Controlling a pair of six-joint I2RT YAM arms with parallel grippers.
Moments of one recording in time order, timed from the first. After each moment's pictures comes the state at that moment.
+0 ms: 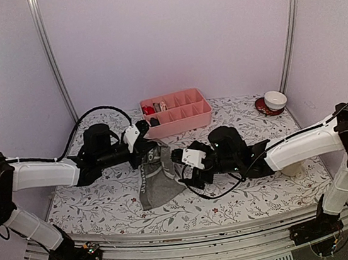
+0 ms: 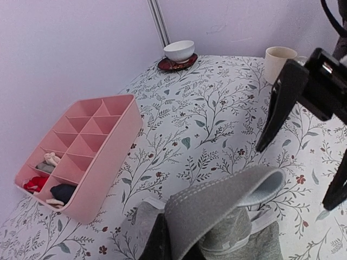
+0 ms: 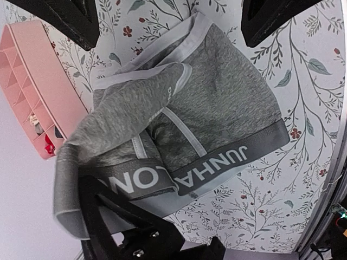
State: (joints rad) left arm -0.64 1.47 0.71 0.48 0.33 0.35; right arm 0.98 1.62 0.91 0.22 -0.07 -0.50
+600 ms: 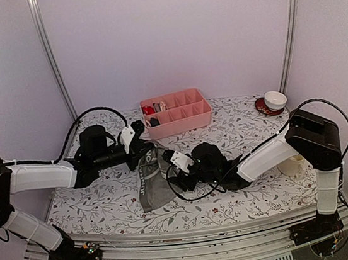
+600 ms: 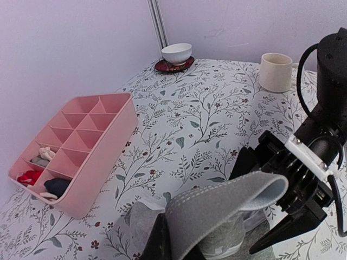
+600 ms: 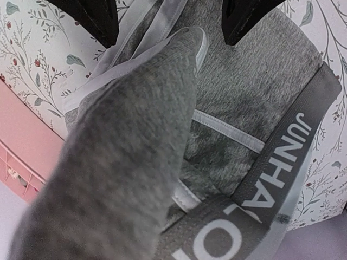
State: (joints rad) left arm -0.61 1.44 0.67 0.50 0.37 0.30; right arm 1.03 1.98 1.00 0.55 0.07 -0.17
